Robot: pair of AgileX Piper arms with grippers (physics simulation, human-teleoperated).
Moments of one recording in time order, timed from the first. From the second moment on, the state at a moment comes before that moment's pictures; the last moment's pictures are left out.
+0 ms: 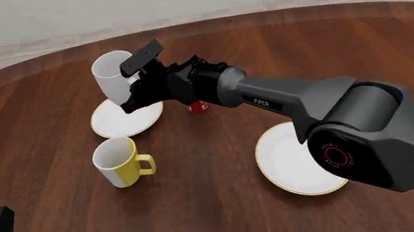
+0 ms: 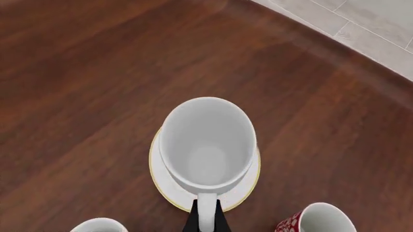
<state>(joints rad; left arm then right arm) 0.00 0.01 0.00 0.00 0.00 0.72 2.37 -2.04 0.25 -0.10</state>
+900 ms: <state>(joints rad) 0.00 0.01 0.00 0.00 0.00 0.72 2.44 -2.09 0.27 -0.09</state>
